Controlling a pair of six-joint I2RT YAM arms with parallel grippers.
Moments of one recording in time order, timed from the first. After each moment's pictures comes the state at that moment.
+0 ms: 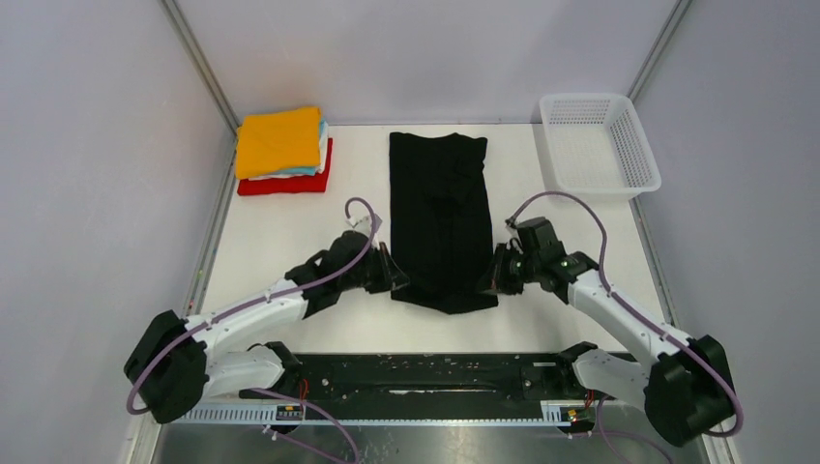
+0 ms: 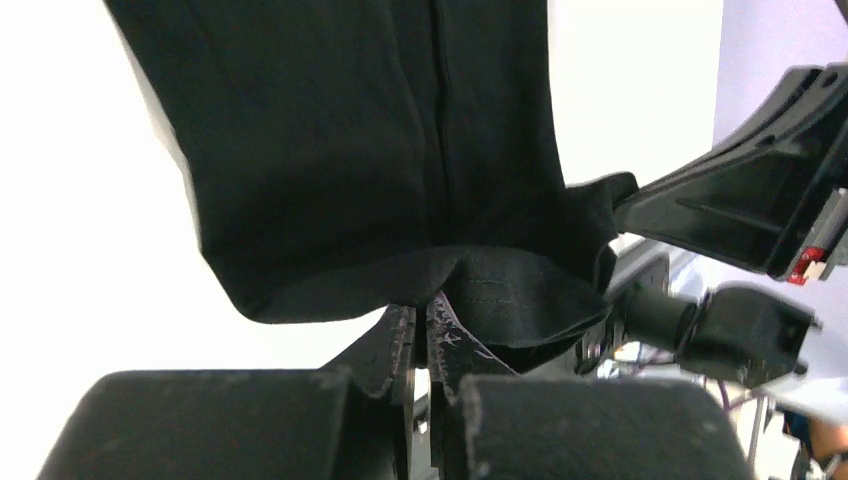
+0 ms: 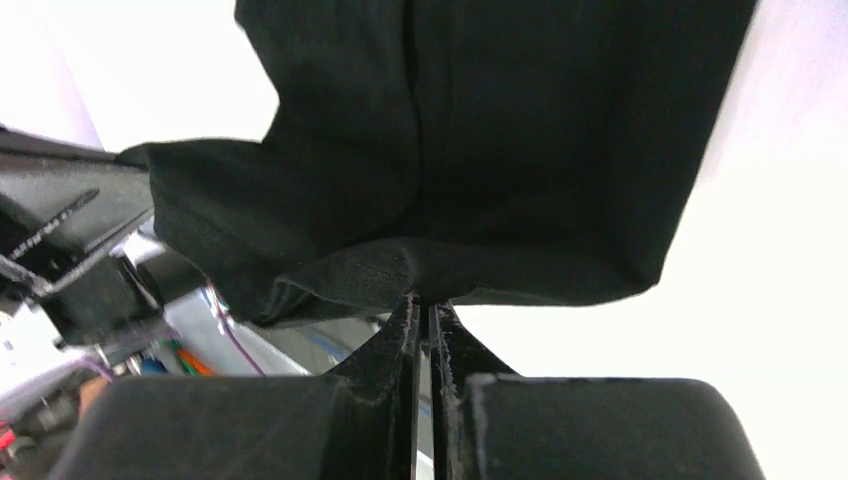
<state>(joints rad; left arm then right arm) -0.79 1.10 0.57 -0.11 0.12 -0.89 0.48 1.04 0.61 -0.50 -0.39 0.71</state>
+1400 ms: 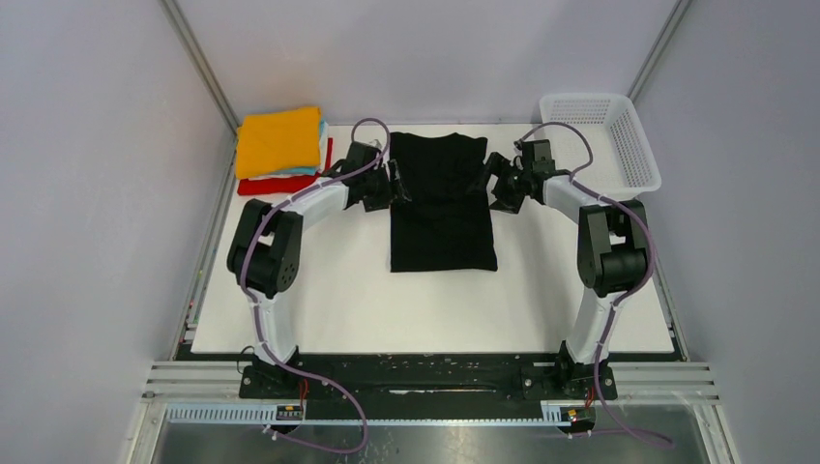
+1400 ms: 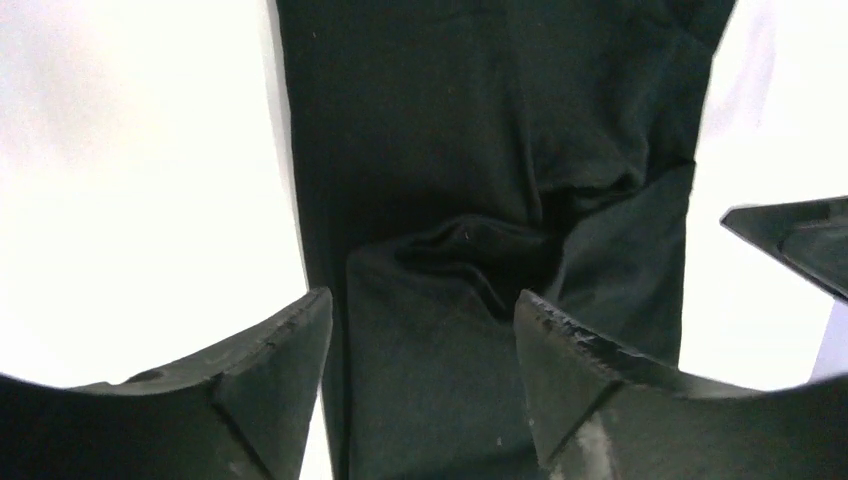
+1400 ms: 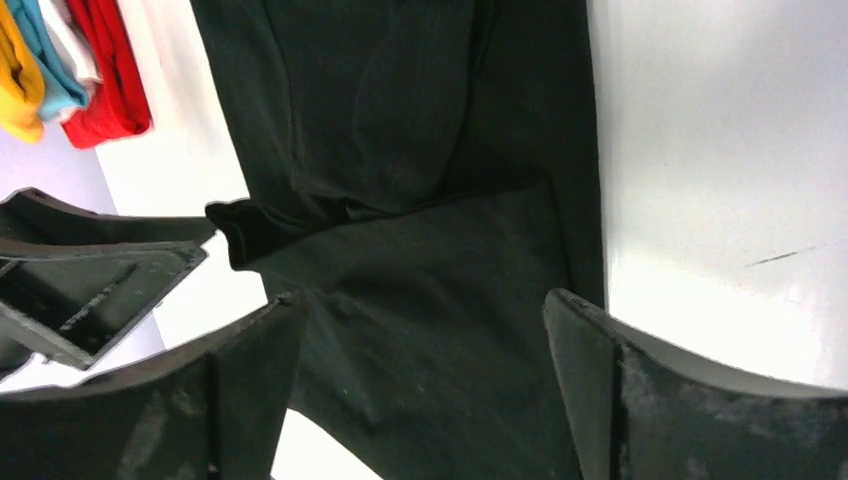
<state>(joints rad) -0.39 1.98 1.39 -0.24 0.20 -0.63 0.15 1.93 1.29 -0.22 -0.44 0.63</state>
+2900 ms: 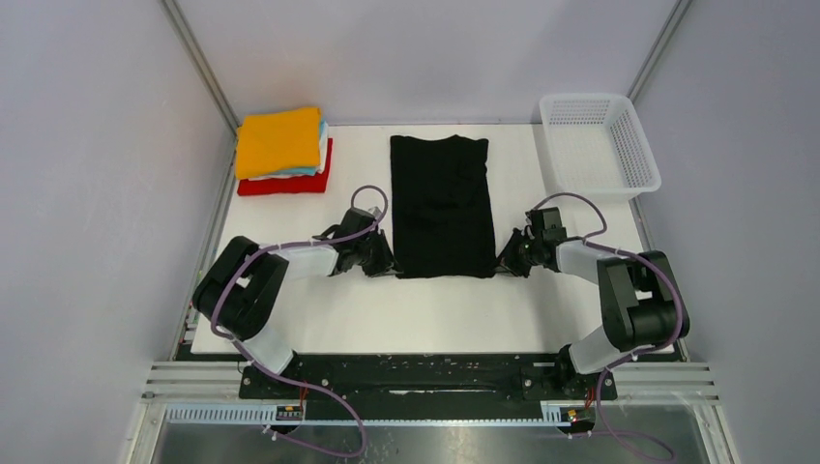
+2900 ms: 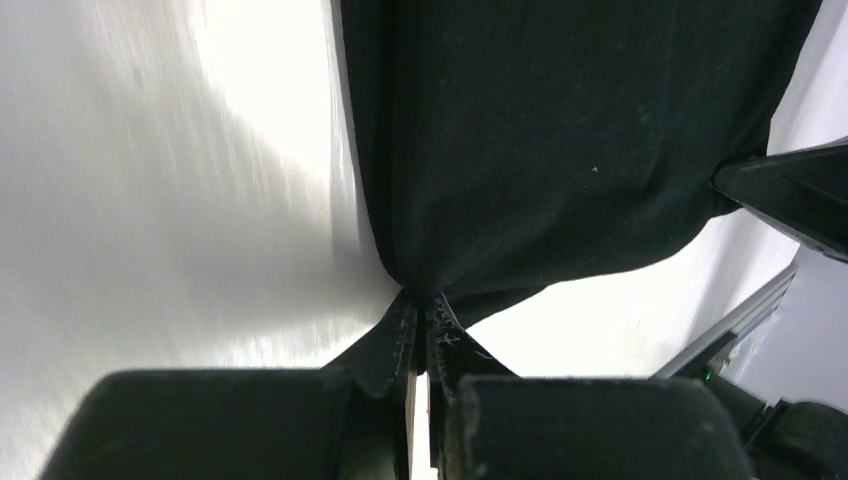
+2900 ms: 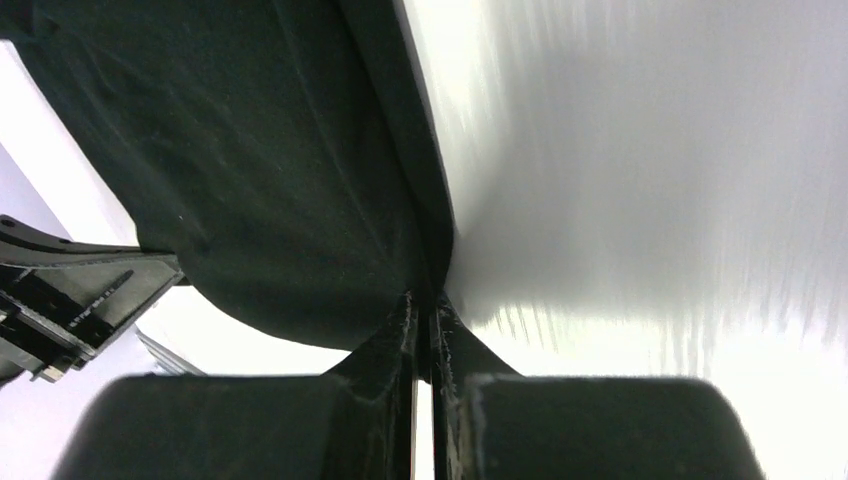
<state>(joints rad) -0.51 1.67 0.76 0.00 0.31 -0.78 0.16 1.58 0.65 -0.11 -0.42 0.70</state>
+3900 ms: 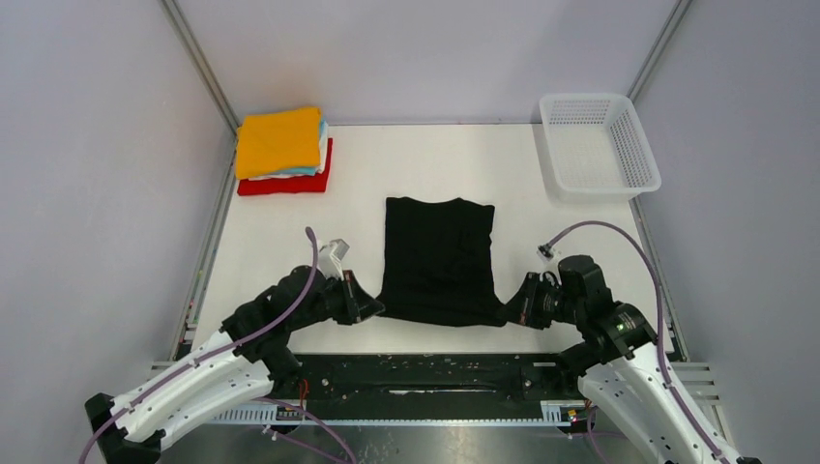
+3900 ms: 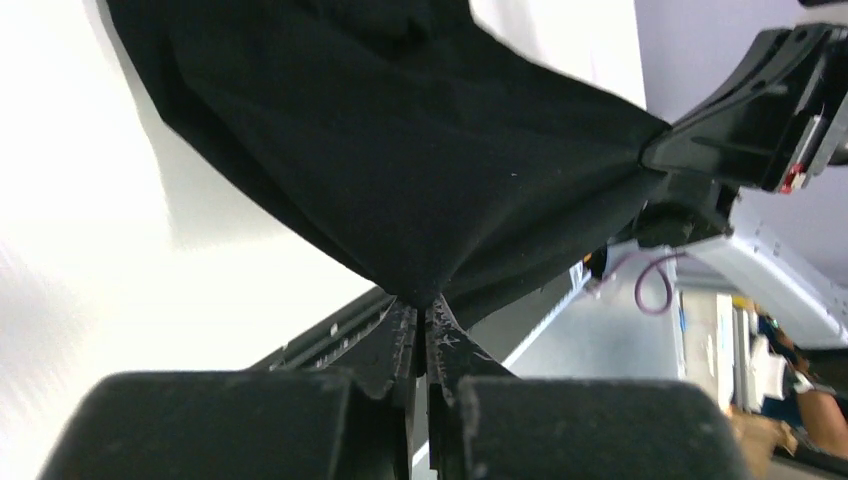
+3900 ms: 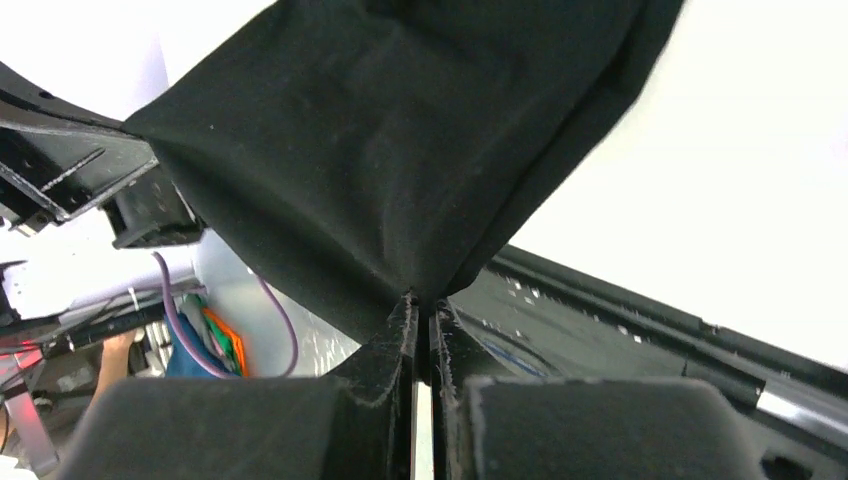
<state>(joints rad) -0.86 0.53 0.46 -0.47 0.14 -0.89 0.45 0.49 0.54 -0.87 -0.43 0.75</state>
